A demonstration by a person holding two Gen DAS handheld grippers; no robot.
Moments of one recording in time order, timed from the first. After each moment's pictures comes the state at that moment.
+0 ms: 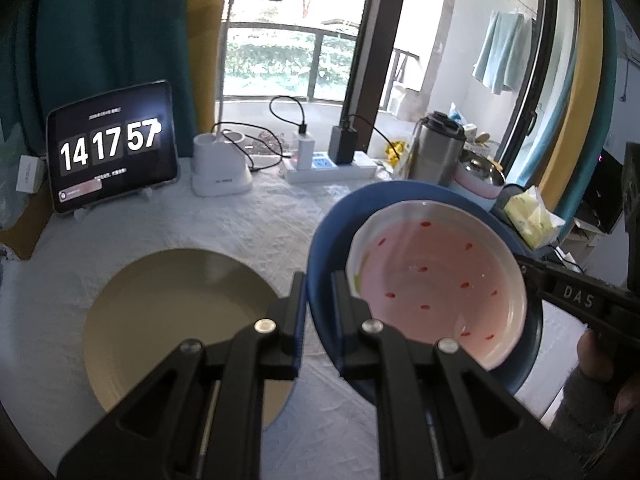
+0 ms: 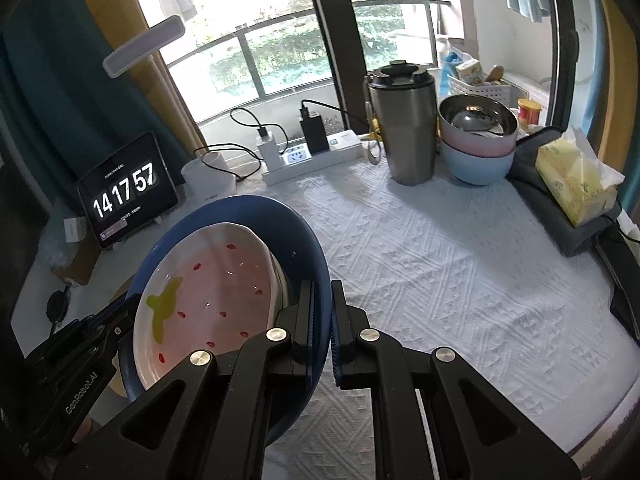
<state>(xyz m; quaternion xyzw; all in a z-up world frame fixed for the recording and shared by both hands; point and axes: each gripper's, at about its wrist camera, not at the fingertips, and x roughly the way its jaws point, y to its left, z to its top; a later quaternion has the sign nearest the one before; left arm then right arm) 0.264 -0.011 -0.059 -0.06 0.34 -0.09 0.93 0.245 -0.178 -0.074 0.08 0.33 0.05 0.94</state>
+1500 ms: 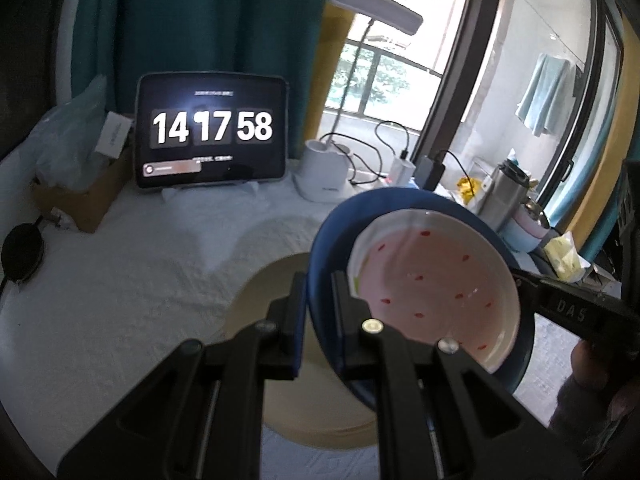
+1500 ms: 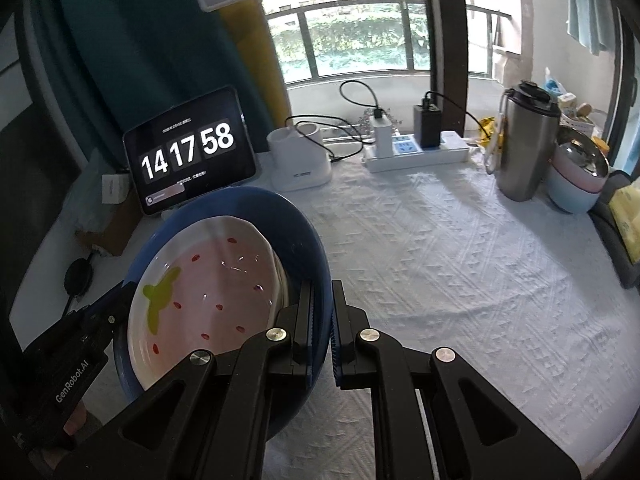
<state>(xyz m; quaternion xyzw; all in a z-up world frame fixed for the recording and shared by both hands) 0.245 0.128 -0.066 -0.12 0.33 -0.02 0.94 0.268 -0.034 -0.075 0.02 0.34 0.12 0.93</state>
